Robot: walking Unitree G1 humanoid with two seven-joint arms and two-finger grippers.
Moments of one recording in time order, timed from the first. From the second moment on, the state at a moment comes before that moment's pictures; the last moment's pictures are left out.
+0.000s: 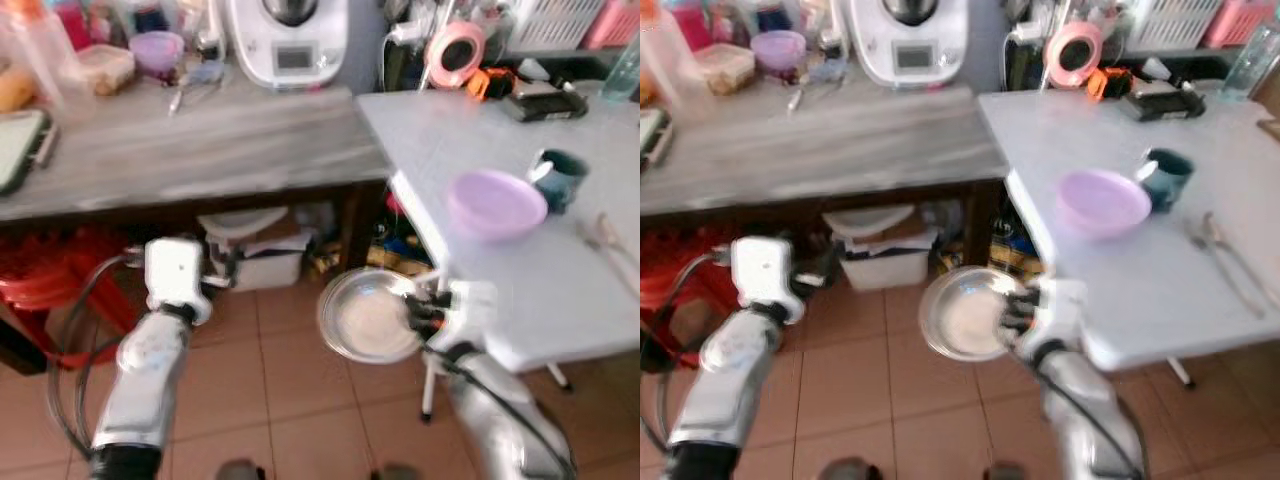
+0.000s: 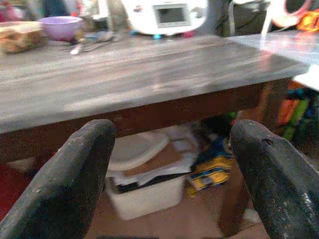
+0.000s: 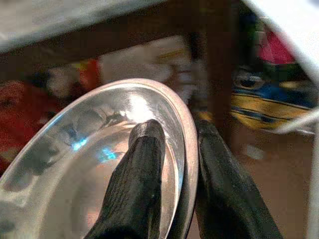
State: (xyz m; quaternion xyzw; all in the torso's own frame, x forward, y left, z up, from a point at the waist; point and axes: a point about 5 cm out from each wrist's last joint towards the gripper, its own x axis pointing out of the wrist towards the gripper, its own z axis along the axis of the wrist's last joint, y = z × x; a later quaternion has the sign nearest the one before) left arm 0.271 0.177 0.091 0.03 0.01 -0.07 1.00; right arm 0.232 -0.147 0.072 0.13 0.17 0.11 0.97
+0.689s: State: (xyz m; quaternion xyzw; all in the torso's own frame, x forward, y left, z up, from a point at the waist) left arm 0.282 0.155 0.098 0.01 -0.01 -0.09 1.00; right arm 0.250 -0.171 0.094 0.07 0.09 0.05 0.99
